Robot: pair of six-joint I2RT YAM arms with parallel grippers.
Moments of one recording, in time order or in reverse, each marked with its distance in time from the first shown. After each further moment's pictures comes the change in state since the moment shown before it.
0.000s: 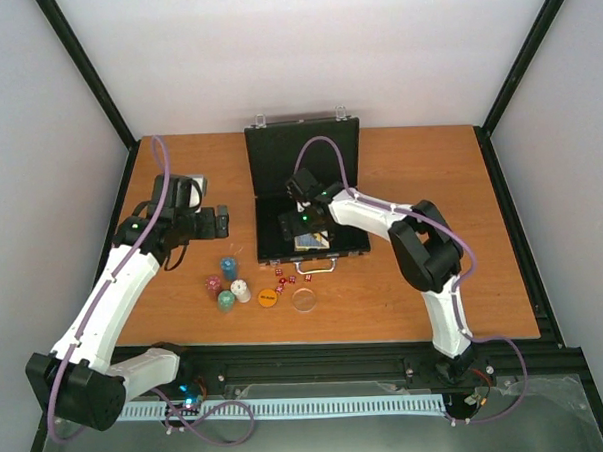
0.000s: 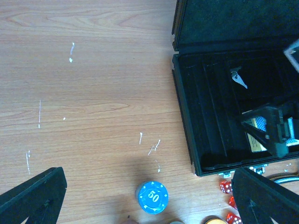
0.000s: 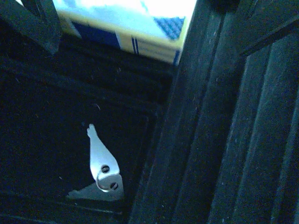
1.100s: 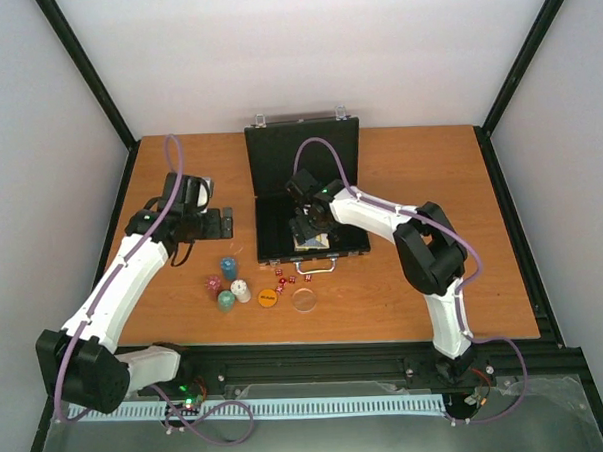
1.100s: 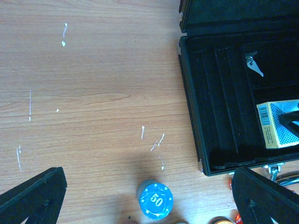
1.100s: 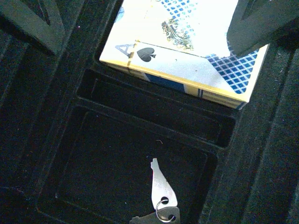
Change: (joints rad) left arm 0.000 0.079 -0.022 0.026 -0.001 0.000; right arm 0.009 -0.070 -0.018 -0.164 0.181 -0.121
